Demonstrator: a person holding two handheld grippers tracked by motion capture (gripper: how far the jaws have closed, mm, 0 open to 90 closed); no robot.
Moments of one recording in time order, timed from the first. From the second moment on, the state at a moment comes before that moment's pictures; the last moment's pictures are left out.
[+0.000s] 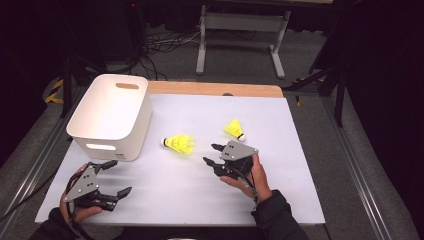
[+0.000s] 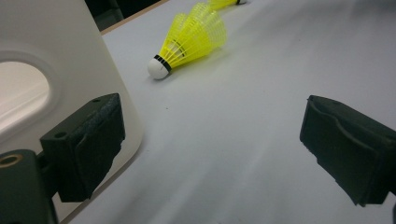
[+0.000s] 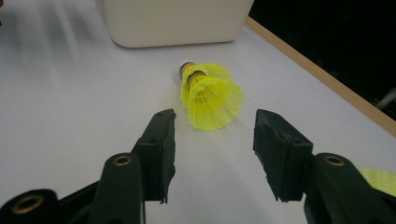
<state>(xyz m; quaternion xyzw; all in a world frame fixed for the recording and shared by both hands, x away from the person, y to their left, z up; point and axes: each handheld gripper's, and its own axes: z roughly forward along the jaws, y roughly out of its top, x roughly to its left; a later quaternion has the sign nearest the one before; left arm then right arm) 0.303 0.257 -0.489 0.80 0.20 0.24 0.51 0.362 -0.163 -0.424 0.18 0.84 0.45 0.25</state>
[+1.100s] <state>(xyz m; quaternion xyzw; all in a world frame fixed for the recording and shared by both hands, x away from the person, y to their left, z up) 0.303 0.254 -0.490 0.81 0.20 0.23 0.51 0.328 -0.216 -0.437 0.22 0.83 0.42 0.29</state>
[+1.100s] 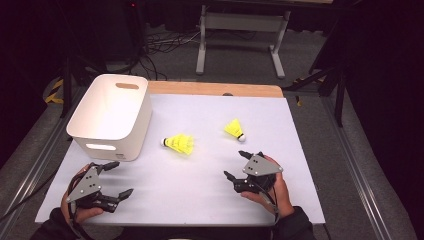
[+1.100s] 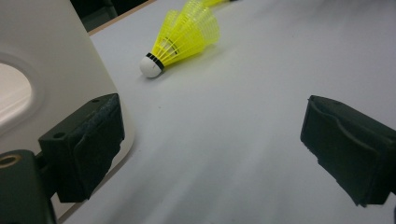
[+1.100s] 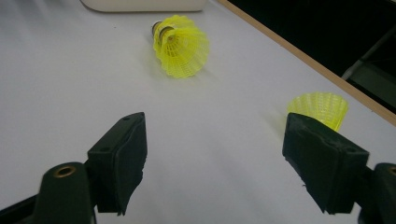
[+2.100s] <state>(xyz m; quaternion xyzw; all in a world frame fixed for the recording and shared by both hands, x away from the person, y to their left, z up) 0.306 0.252 -0.492 0.81 0.20 0.23 0.50 0.412 -0.237 -0.432 0.32 0.82 0.39 0.28</state>
